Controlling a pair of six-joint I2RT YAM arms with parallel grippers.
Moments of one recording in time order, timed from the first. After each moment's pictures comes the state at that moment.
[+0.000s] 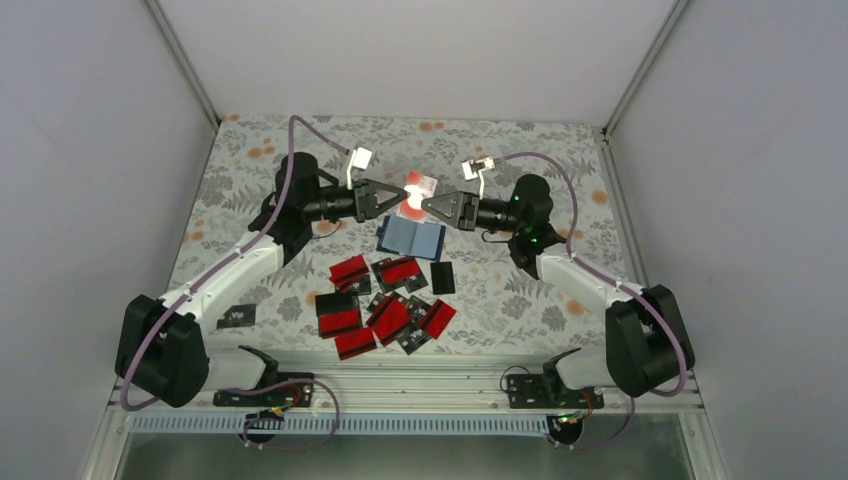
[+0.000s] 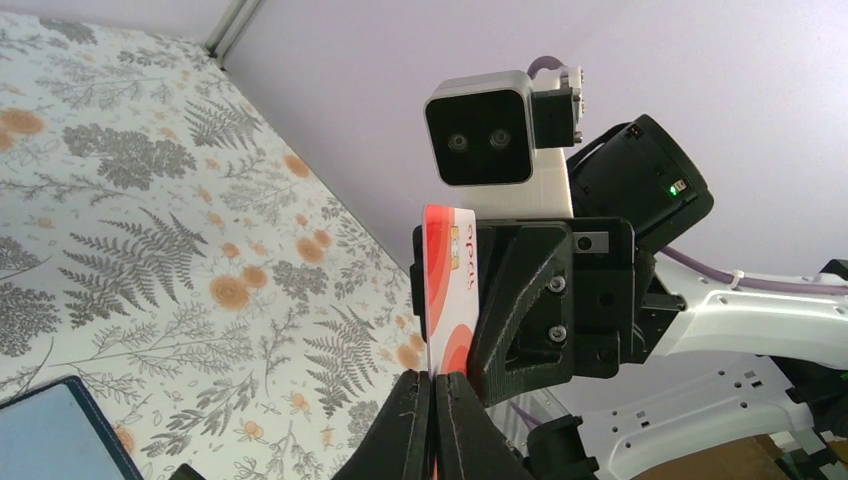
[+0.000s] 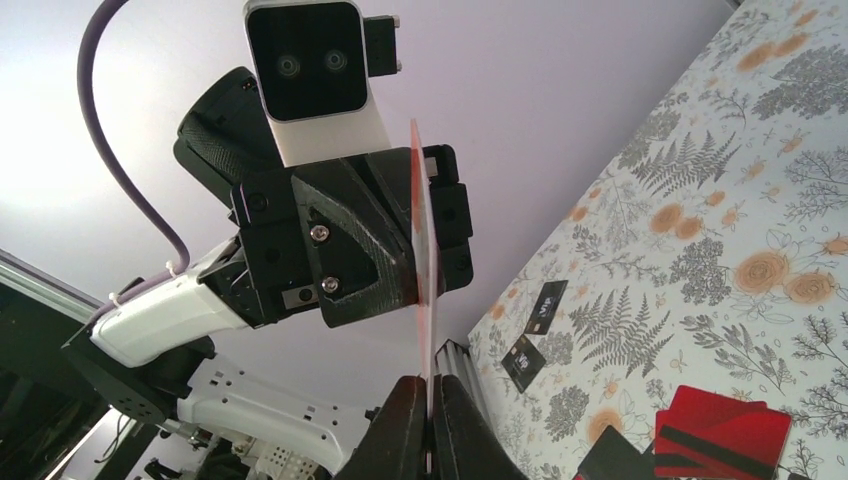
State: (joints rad) left arm -0.44 1.30 0.93 0.21 0.88 -0.65; right arm 0.43 1.37 0.77 0.66 -1.01 0.97
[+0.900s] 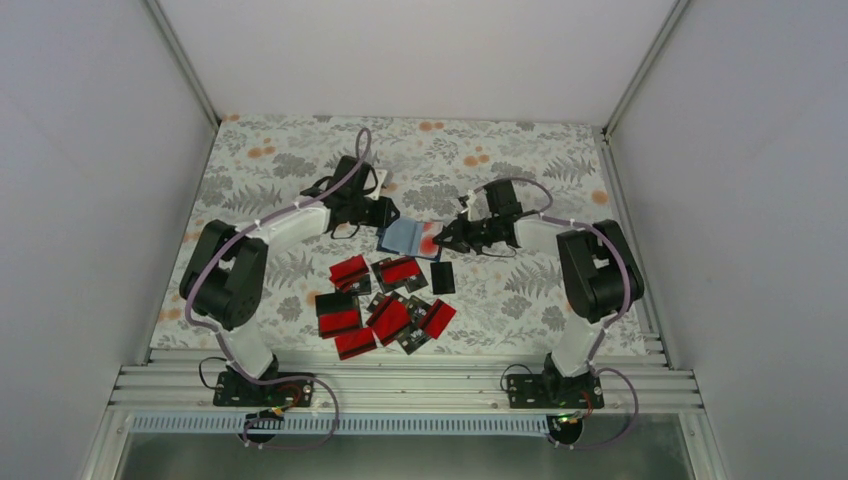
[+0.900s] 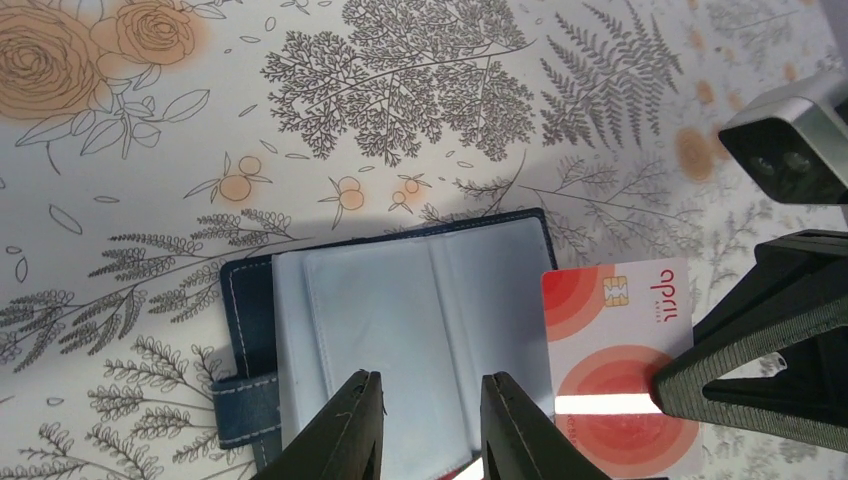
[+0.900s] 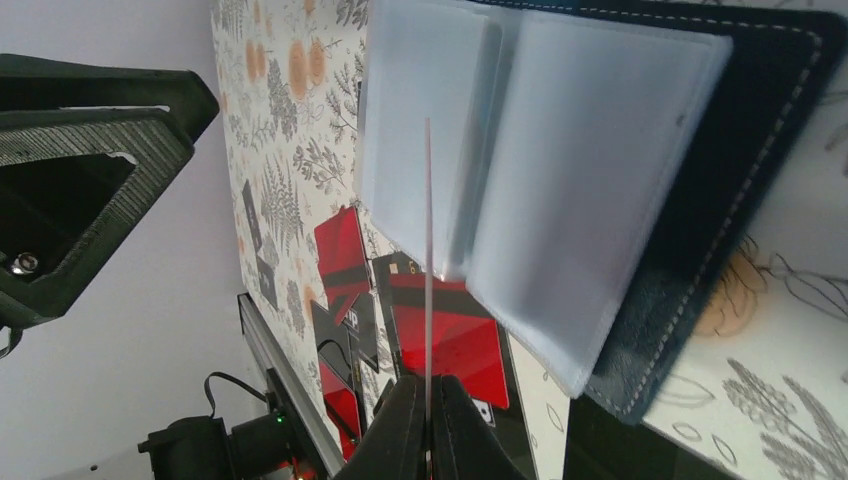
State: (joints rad) left arm -0.47 1.73 1.14 -0.27 0.35 -0.33; right arm 0.33 1.78 0.93 -0.12 -0.87 0.62
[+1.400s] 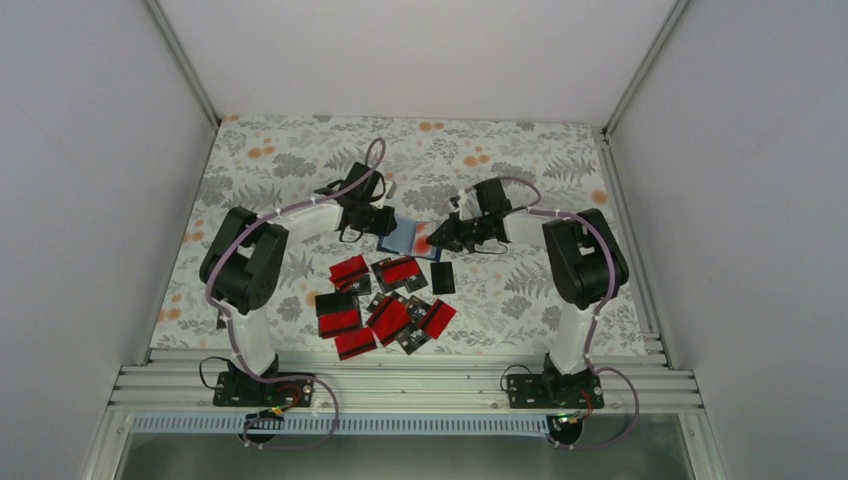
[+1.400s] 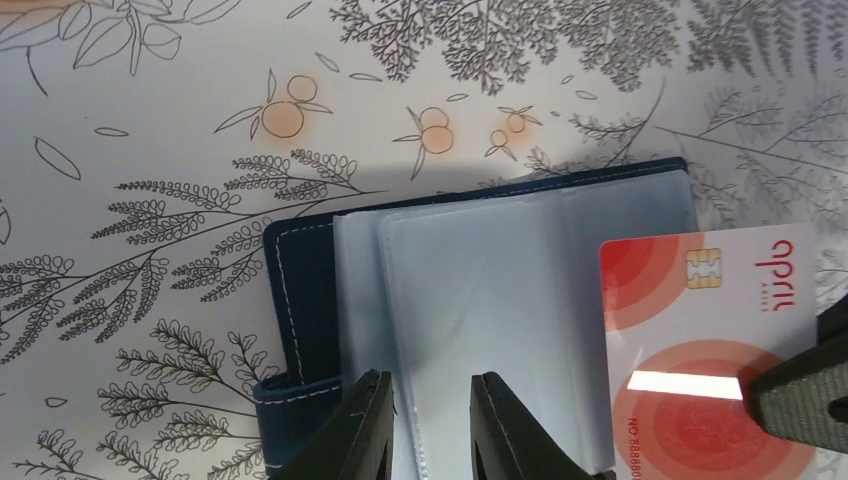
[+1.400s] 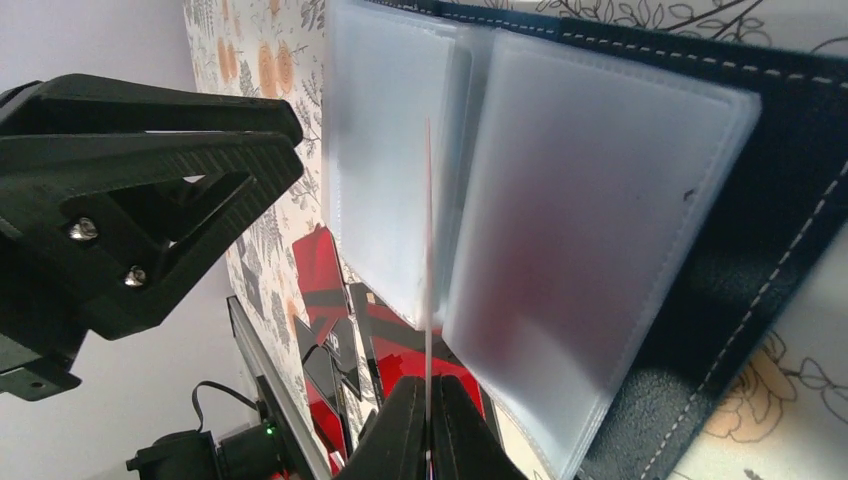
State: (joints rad) left arm -0.49 1.87 1.20 -0.33 0.26 -0.29; right arm 0.36 1.91 1.02 -0.11 -0.87 0.62
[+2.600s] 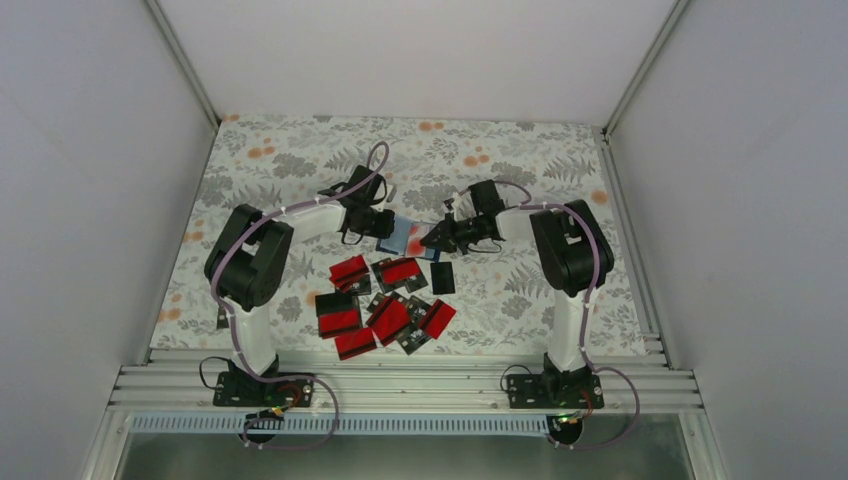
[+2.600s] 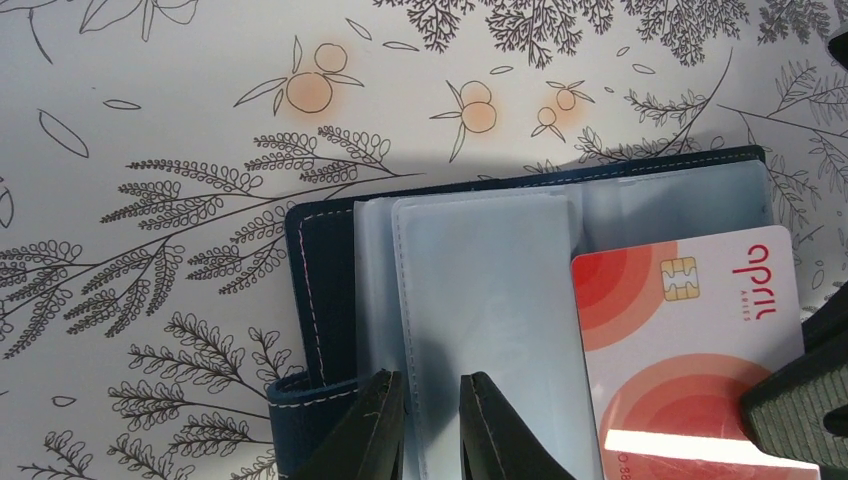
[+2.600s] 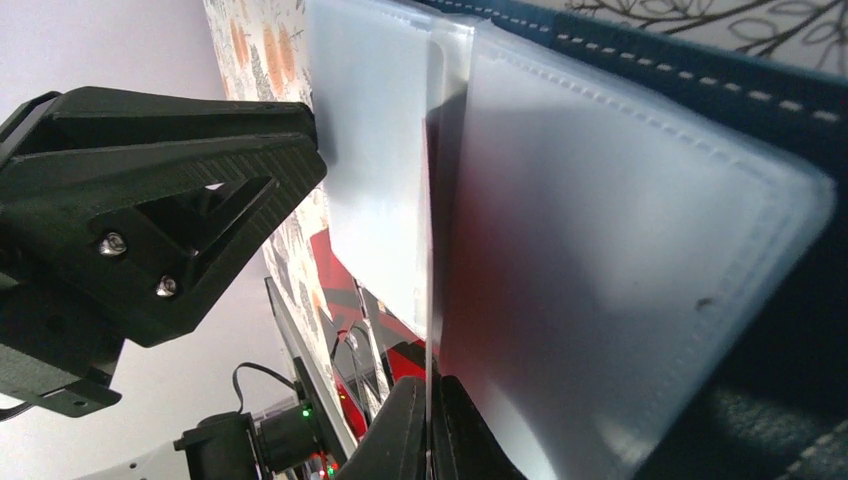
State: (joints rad) left arm -0.49 1.91 1.21 -0.34 0.21 -0.27; right arm 0.36 2.04 1.09 -0.07 -0.97 0.67
